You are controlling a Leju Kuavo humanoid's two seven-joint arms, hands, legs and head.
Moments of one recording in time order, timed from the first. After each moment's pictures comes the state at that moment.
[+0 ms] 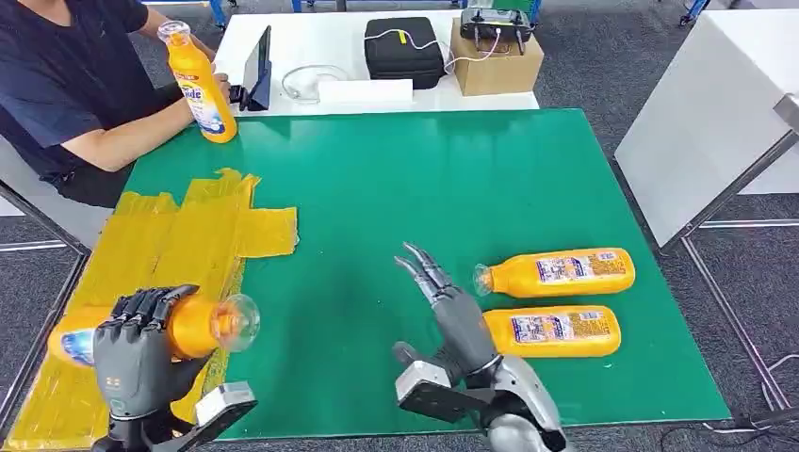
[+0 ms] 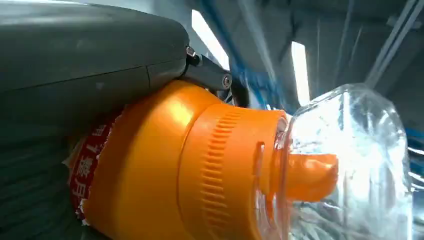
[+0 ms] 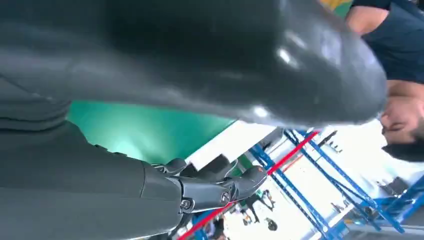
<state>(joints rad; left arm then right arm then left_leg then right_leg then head) 0.27 -0.18 -0.01 -1.71 -1.25 0.63 -0.39 -0.05 -0.10 0.60 -1.60 0.63 -0.12 -0.24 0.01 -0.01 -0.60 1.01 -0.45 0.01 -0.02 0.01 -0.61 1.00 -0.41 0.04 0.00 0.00</state>
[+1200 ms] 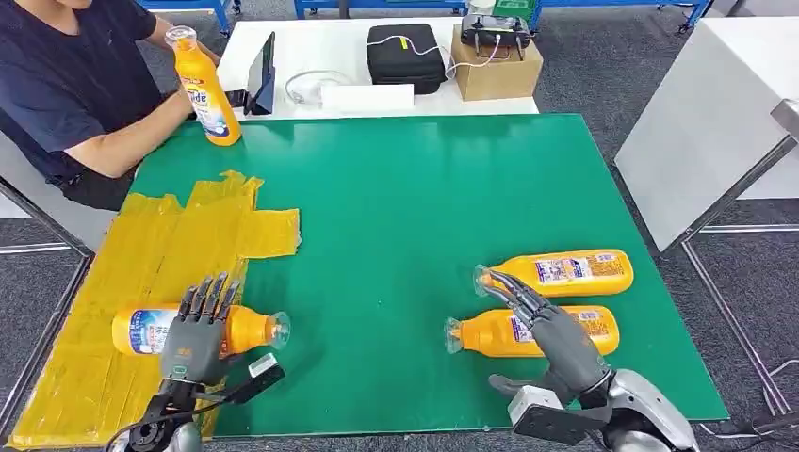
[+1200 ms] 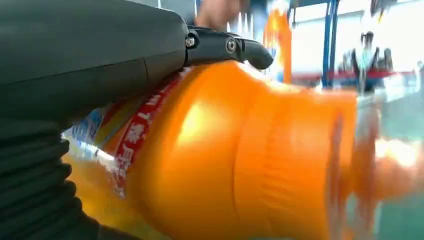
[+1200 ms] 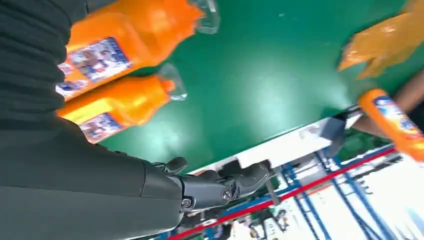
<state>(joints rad) 0.01 0.02 -0.06 -0.94 -1.24 0.51 -0.32 0.08 -0.47 0.40 -1.76 0.56 0.05 -0.26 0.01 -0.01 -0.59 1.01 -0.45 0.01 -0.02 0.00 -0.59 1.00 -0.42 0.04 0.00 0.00</state>
